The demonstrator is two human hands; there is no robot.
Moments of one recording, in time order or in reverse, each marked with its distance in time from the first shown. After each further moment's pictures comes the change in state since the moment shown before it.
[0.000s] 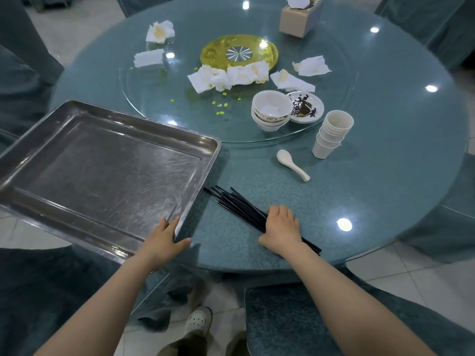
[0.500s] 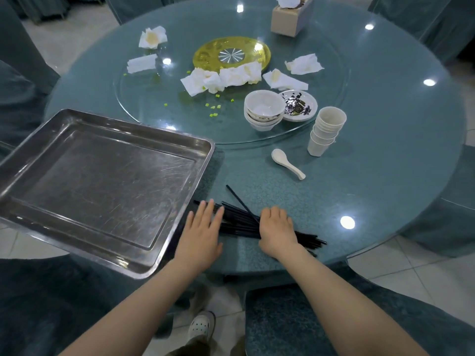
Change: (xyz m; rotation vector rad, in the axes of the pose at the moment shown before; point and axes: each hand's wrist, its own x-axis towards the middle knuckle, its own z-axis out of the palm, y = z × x) left_hand -0.007 0.092 0.028 0.454 0.327 0.343; right_hand -0.003 0.001 0.006 -0.107 0.018 -0.090
